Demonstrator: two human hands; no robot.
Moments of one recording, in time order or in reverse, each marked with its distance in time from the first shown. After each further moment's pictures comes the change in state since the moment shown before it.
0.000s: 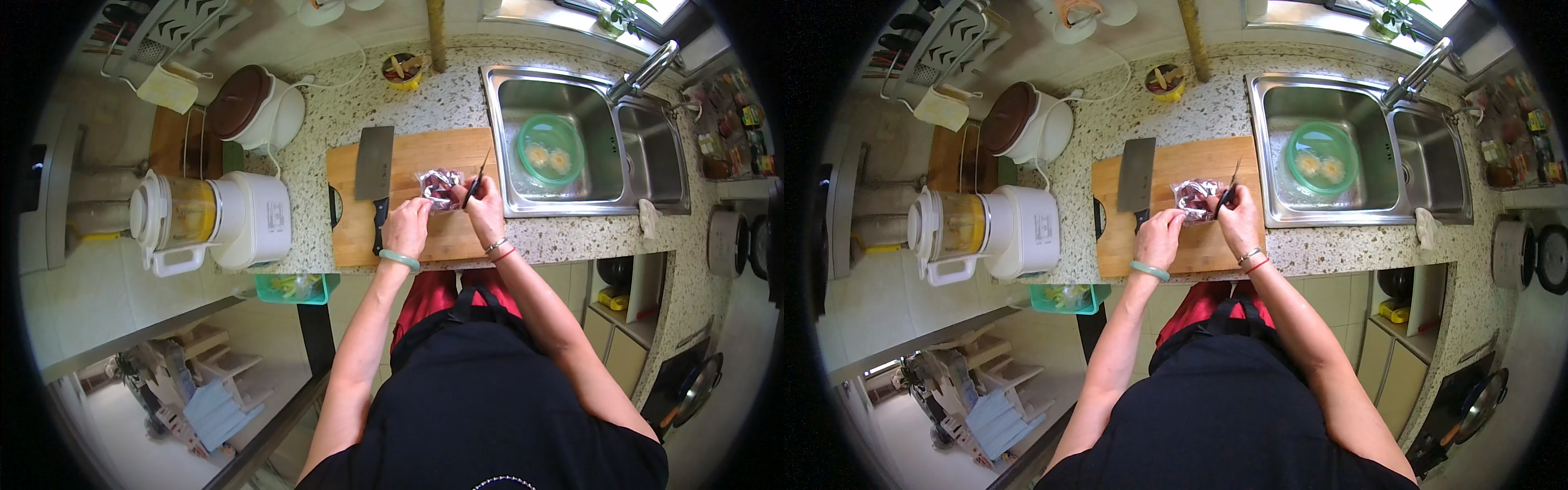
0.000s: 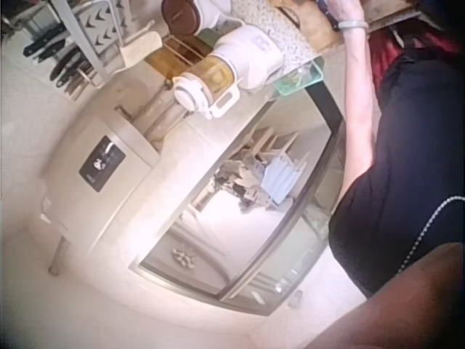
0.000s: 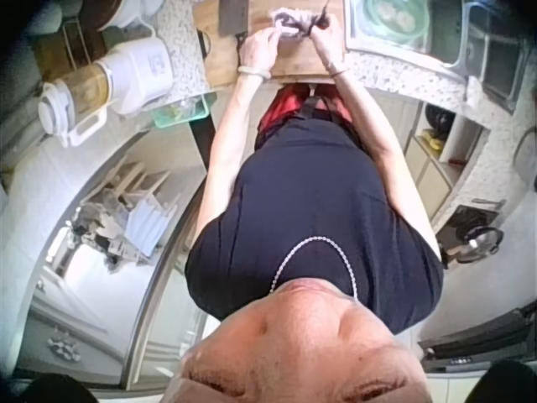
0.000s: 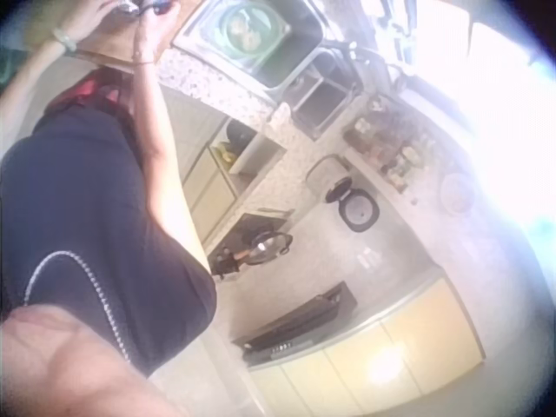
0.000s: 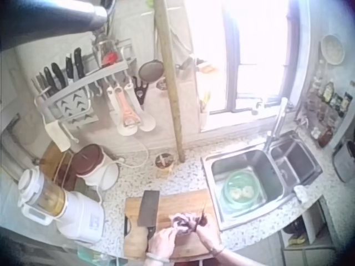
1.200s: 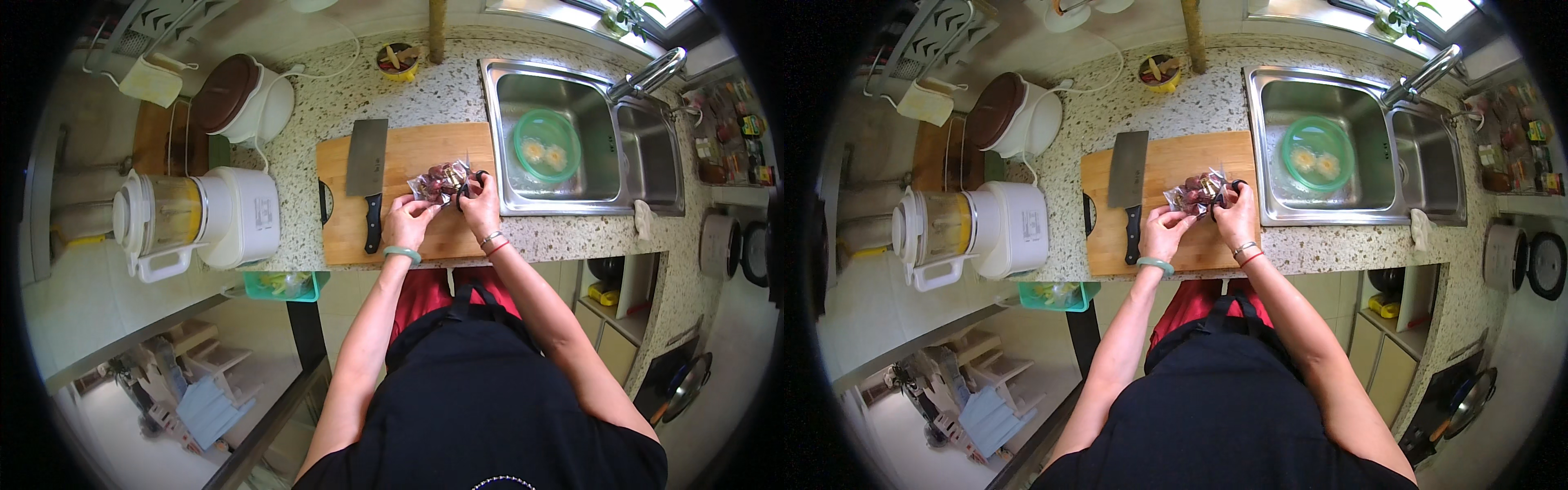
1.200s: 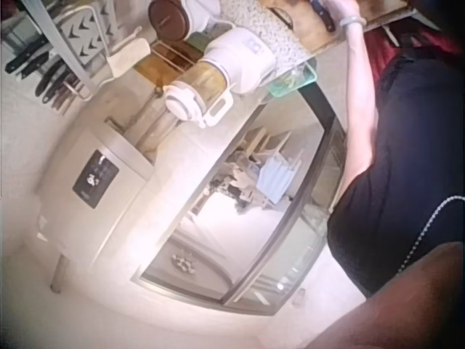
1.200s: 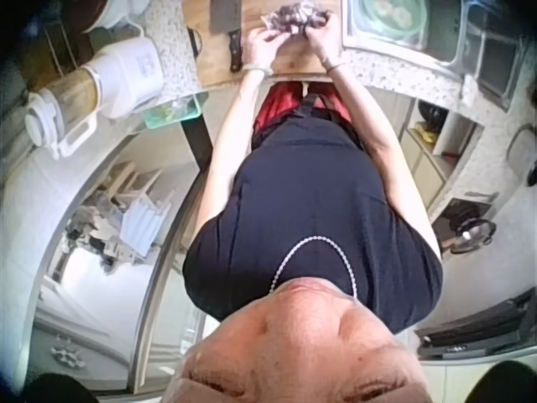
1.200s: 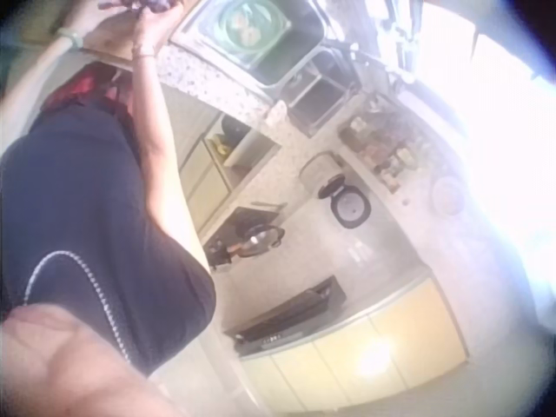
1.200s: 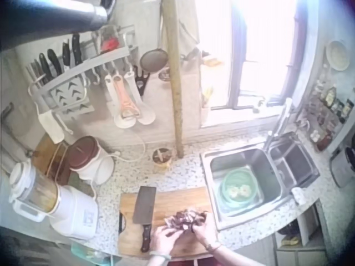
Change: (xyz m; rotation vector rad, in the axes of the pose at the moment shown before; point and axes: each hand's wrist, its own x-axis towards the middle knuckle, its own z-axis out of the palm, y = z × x) left_hand 0.000 -0.022 0.043 -0.254 -0.022 -0.362; right_hand 0.023 0.045 -0.010 -0.416 0.100 -0.044
